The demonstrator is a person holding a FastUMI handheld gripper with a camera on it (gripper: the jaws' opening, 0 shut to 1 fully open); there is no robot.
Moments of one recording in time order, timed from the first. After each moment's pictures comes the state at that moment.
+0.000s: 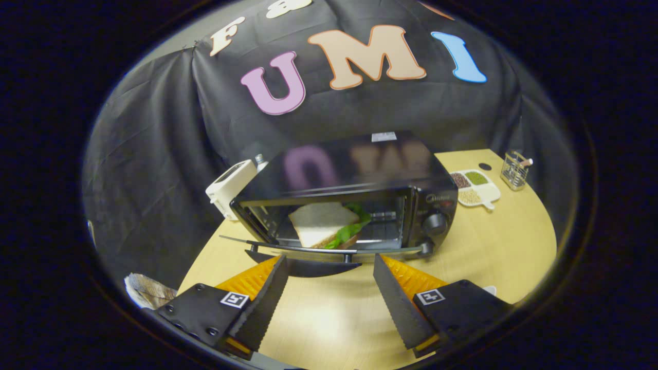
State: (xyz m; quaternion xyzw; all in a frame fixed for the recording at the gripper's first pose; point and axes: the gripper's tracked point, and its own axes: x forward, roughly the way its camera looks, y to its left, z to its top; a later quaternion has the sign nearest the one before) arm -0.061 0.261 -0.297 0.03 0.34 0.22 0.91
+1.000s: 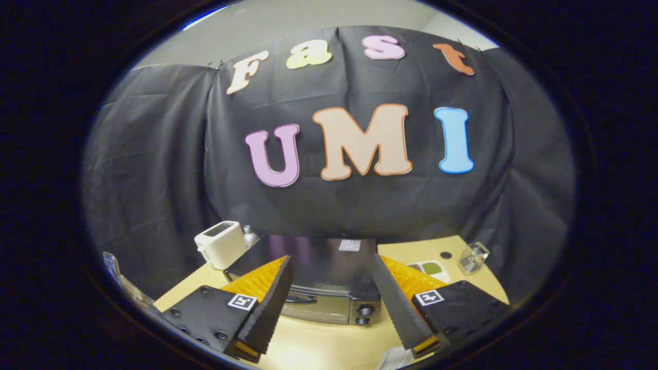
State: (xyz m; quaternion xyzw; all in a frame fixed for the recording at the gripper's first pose) arm -0.007 0.202 -0.122 -0.01 0.14 0.19 0.97
